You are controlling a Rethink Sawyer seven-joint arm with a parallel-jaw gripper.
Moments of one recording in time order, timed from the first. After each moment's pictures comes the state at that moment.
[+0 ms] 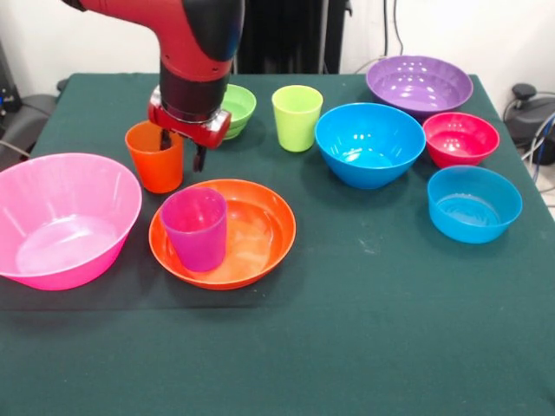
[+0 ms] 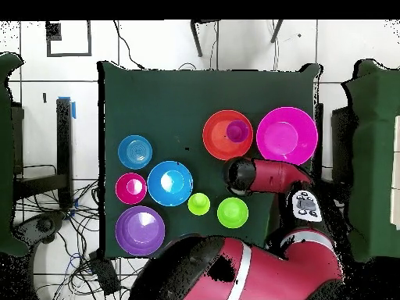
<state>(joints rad) -0.37 -0.38 -0.10 1.52 -0.32 0.52 1.98</state>
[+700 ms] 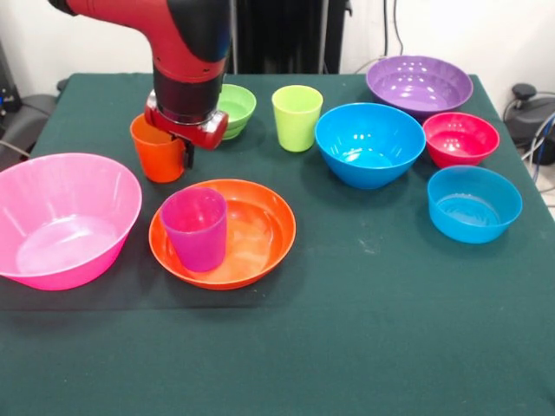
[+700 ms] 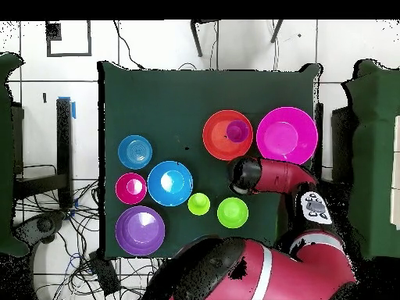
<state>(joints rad) -0.42 -0.39 -0.05 1.53 -0.32 0.55 1.98</state>
